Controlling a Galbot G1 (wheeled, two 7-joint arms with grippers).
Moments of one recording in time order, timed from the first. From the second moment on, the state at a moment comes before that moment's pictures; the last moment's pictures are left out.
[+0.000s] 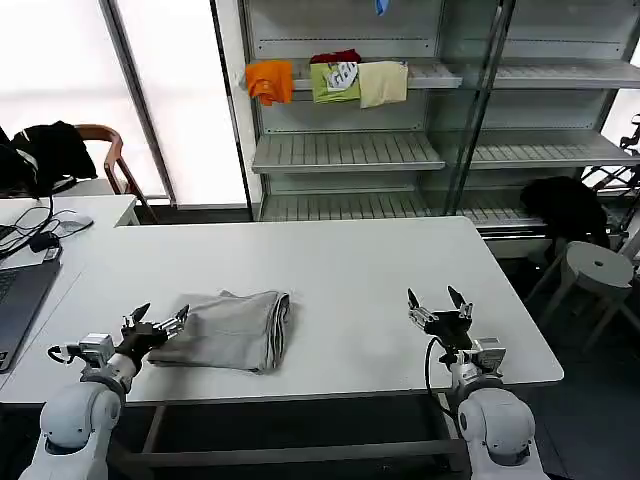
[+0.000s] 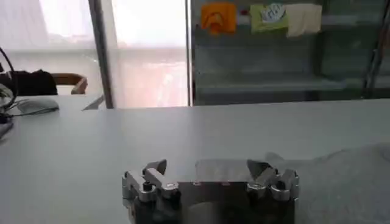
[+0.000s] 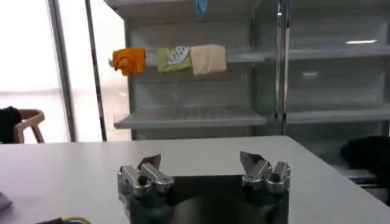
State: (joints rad) left arm 1.15 -1.19 -0.74 -1.76 -0.34 0.48 0.19; right arm -1.16 1.45 0.57 1.93 0.15 -0.35 -0.09
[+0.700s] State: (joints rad) left arm 1.19 -1.22 -0.74 -1.73 -0.30 0.49 0.20; right arm -1.17 1.45 0.57 1.92 0.15 -0.34 -0.09
